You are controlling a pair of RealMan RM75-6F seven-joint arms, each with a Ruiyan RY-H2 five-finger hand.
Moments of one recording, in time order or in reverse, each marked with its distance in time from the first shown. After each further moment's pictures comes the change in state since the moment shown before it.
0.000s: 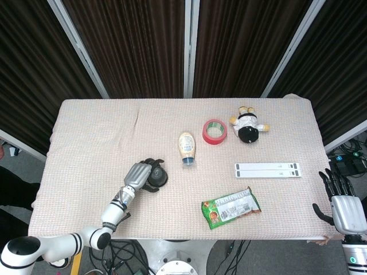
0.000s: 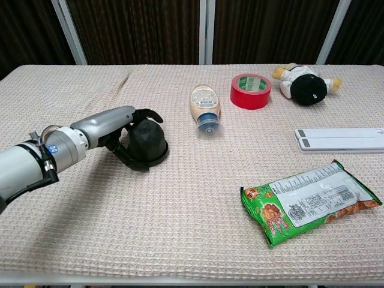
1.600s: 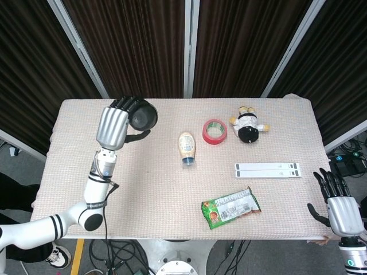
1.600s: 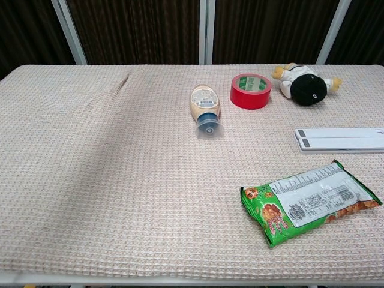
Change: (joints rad) left arm -0.066 0.281 -0.293 -0.357 0.084 0.395 0.229; right arm -0.002 -0.016 -0.010 0.011 -0.069 0.070 0.031
